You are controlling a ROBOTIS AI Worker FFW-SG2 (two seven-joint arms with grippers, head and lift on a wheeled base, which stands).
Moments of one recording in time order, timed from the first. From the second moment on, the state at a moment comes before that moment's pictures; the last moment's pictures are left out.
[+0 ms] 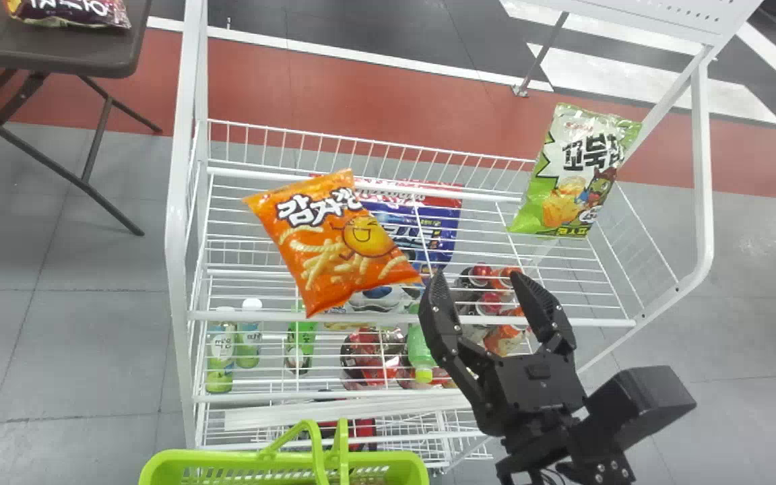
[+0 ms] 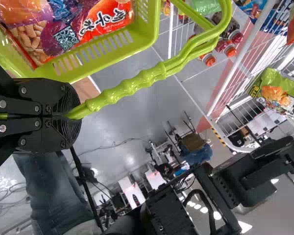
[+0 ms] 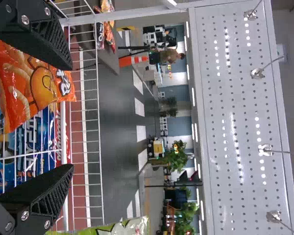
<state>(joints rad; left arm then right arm) 0.84 0.19 -0.30 -2.32 0.31 0.85 -0.70 0.82 -0.10 -0.02 -2.28 -0.15 -0.10 0.00</state>
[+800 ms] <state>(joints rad) 0.84 0.20 -0.29 -2.32 0.32 0.85 -0.71 0.84 -0.08 -0.02 -2.28 -0.13 -0.16 0.01</state>
